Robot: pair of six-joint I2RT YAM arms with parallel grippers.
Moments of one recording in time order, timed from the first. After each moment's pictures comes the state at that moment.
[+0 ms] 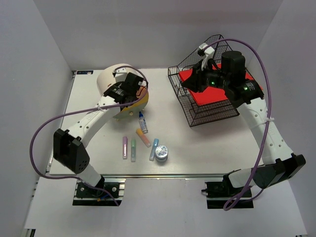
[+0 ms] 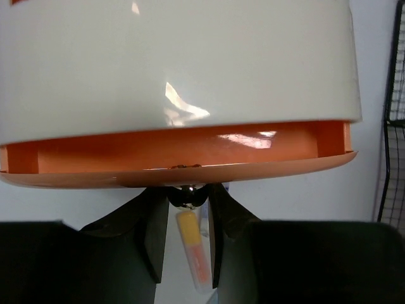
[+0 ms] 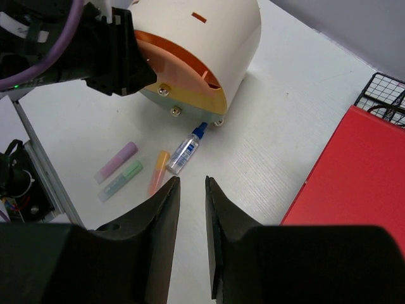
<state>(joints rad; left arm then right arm) -0.56 1.61 1.49 -0.79 -0.61 -0.74 0.39 1.38 1.65 -0.63 -0.58 -0.03</state>
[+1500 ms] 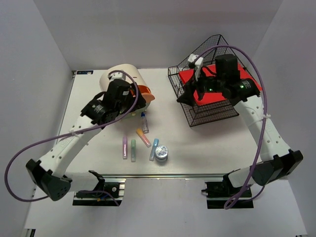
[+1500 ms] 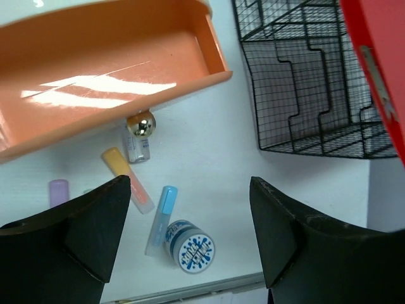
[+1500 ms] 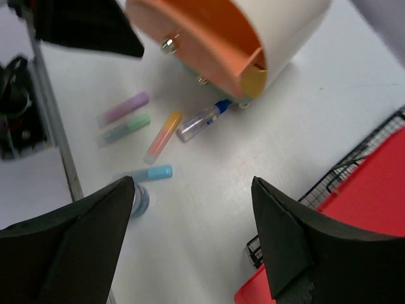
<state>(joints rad) -0.63 1.28 1.38 -0.75 -0.27 -0.74 0.41 1.40 1.65 -0.77 -0.72 -0.30</state>
